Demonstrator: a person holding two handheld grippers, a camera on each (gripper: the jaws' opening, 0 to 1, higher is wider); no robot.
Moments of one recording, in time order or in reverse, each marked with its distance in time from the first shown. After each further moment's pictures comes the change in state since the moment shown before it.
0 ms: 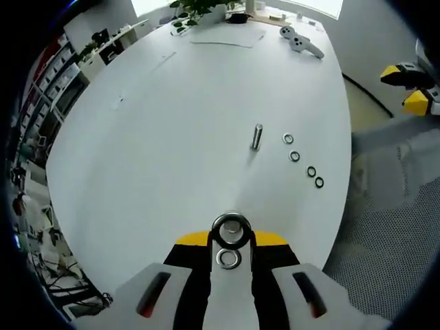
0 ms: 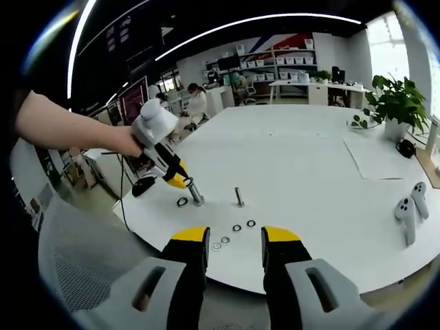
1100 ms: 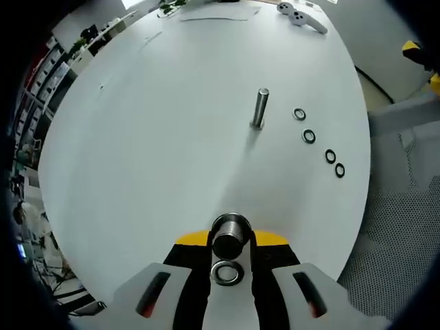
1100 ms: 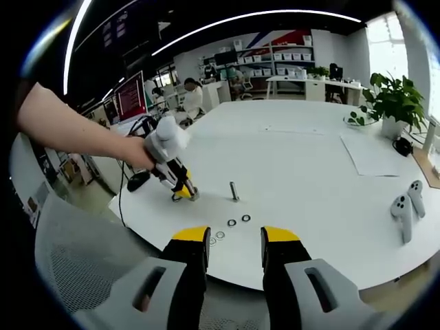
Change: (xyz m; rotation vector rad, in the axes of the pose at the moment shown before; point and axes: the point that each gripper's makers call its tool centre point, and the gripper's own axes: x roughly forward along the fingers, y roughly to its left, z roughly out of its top) left arm 0.045 -0.013 -0.015 0.039 0.091 -0.006; right arm 0.001 -0.007 -0.006 -0.005 0.031 -0.033
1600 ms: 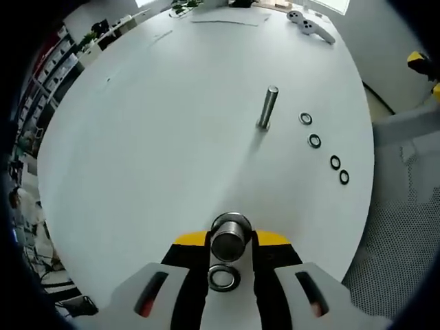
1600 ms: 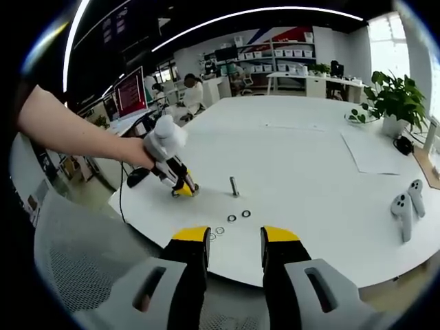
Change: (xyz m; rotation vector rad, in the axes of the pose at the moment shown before) left arm 0.001 -0.002 -0.003 -0.078 -0.063 -0.008; right arm 0.002 0.001 -0.006 -0.010 0.033 0.001
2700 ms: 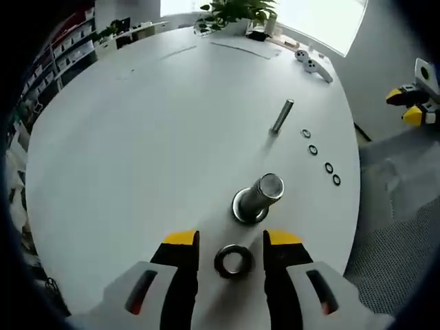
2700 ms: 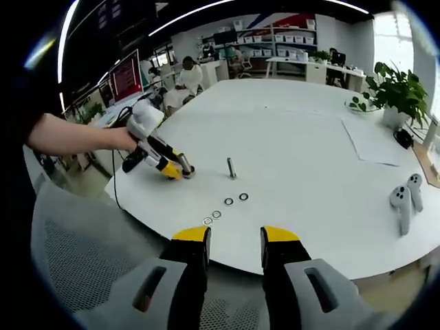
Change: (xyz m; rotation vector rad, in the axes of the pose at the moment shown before) left arm 0.007 0.024 -0.025 -0.133 -0.199 -0.112; right arm 0.005 -0.002 -0.018 0.002 0.100 -0.016
